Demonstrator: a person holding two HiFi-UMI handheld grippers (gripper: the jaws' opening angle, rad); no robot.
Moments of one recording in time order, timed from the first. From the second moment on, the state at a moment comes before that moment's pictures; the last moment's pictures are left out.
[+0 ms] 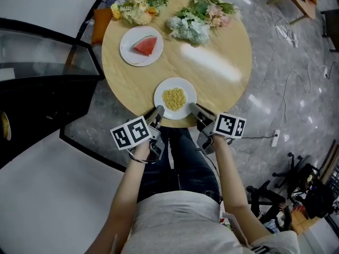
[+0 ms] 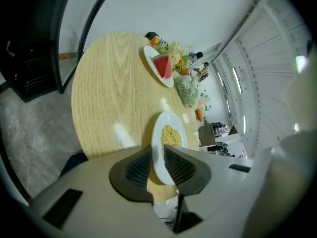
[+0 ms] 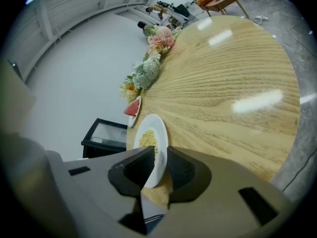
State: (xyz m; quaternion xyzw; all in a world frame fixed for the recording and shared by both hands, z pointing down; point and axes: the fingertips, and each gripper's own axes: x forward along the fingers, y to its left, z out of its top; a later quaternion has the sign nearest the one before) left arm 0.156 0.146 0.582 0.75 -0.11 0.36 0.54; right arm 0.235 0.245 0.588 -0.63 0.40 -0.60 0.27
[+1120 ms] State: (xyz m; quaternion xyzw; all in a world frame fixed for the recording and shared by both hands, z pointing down) left arm 0.131 0.111 0.509 0.75 -0.22 0.18 0.60; right arm 0.232 0.201 0.514 -0.60 0.44 -0.59 0.32
